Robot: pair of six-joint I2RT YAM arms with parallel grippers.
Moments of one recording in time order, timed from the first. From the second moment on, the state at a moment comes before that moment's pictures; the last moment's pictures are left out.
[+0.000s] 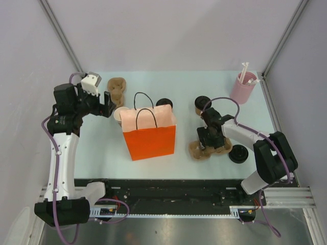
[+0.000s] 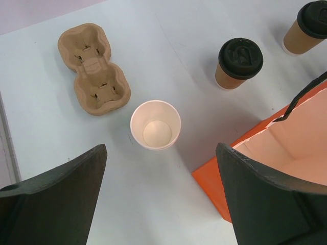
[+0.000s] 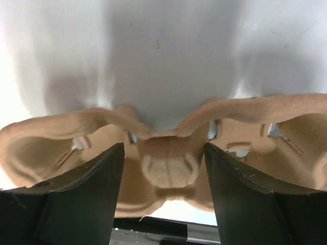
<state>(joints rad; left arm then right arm) 0.11 1.06 1.25 -0.68 0.46 0.24 0.48 1.52 0.93 -0.69 0.02 0.29</state>
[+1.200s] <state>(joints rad) -0.23 1.28 1.38 -0.86 0.46 0.58 0.58 1.27 1.69 -0.91 -0.03 0.28</state>
